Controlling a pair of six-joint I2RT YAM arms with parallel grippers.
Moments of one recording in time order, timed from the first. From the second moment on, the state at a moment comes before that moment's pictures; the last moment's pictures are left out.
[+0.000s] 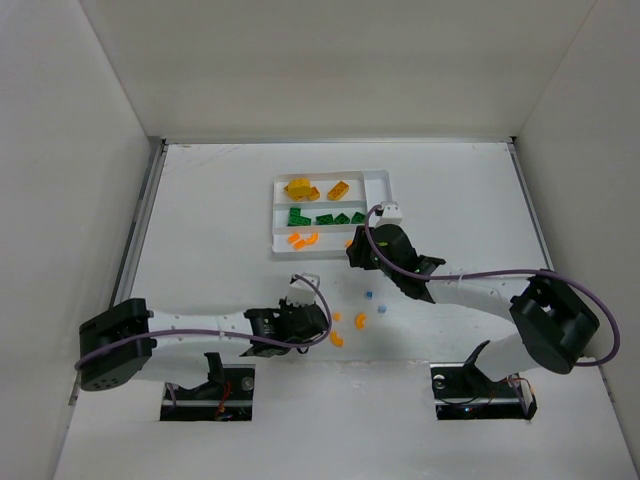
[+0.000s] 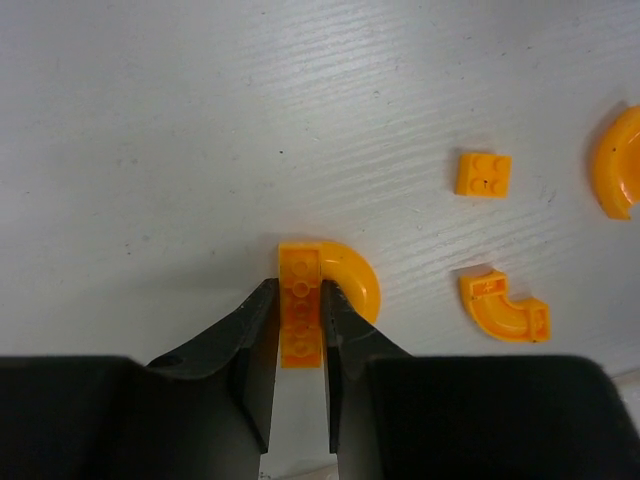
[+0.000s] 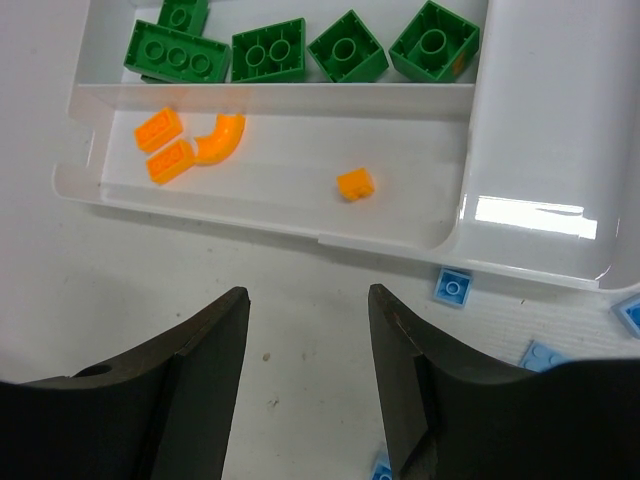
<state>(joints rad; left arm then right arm) -1.27 1.21 0.48 -0.31 -0.54 -0.87 0.78 1.44 0.72 0.19 0.31 0.58</state>
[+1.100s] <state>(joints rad) -0.63 1.62 0.84 0.08 -0.49 -0.67 1.05 1.18 0.52 0.01 0.39 0.69</state>
